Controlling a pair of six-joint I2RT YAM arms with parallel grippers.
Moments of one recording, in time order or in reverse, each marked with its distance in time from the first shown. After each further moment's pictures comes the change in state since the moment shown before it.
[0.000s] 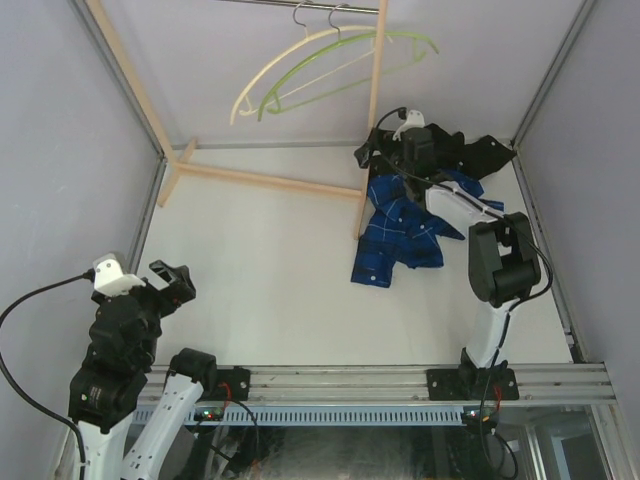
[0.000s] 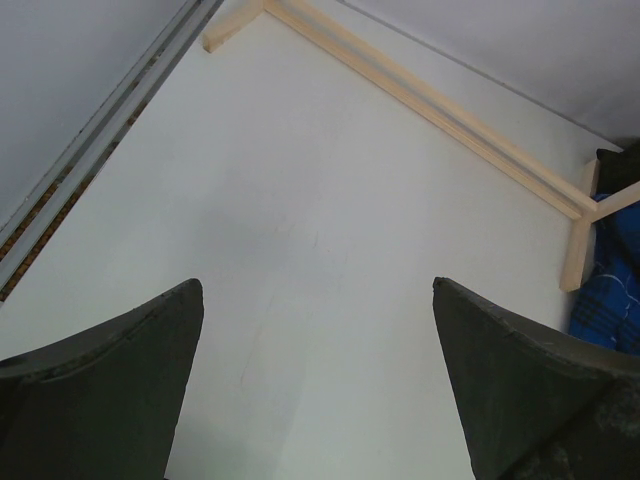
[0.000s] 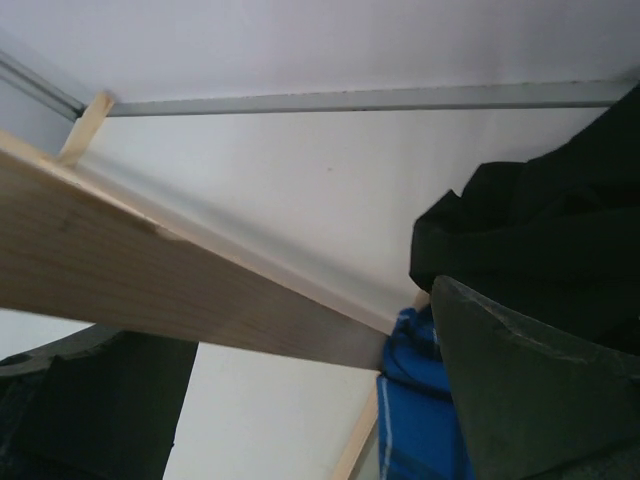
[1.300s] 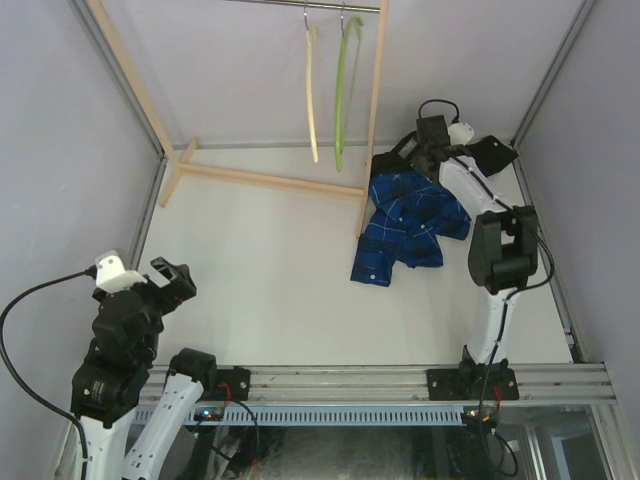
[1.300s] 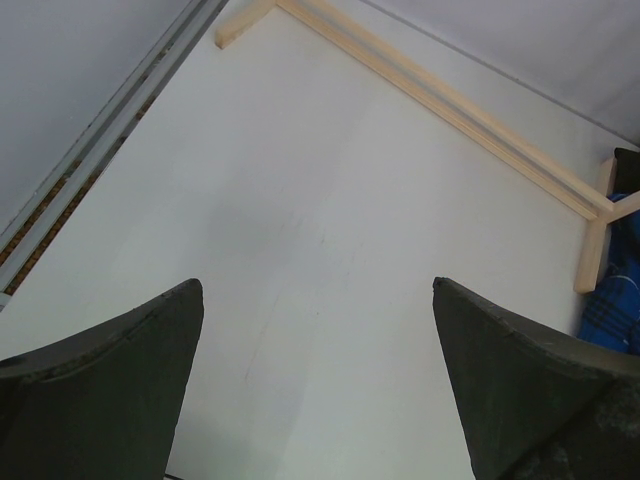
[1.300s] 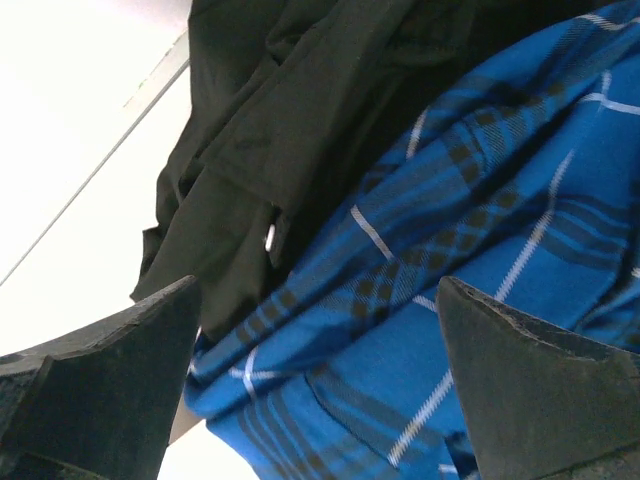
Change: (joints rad) left arm 0.017 0.026 0.000 0.001 0.000 0.000; right arm -0.109 0.061 0.268 -0.710 0.508 0.430
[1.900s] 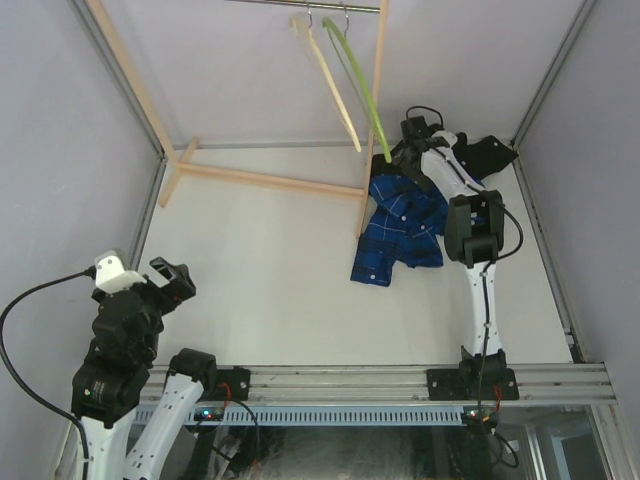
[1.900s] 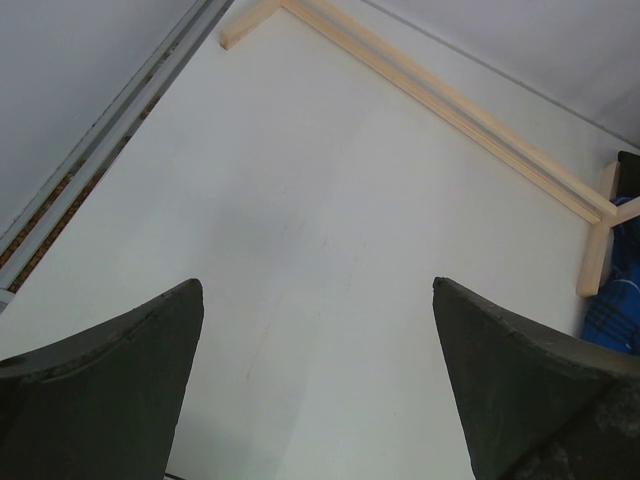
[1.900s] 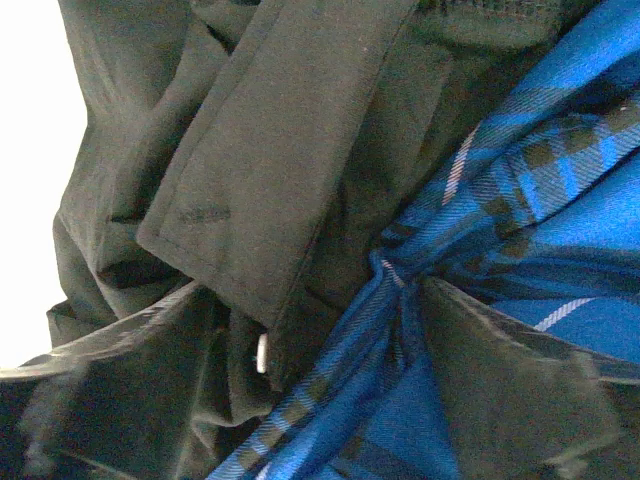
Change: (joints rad) left arm 0.010 0.000 0.000 0.000 0.000 0.000; right arm -0.005 0.426 0.451 -0.256 -0.005 0.096
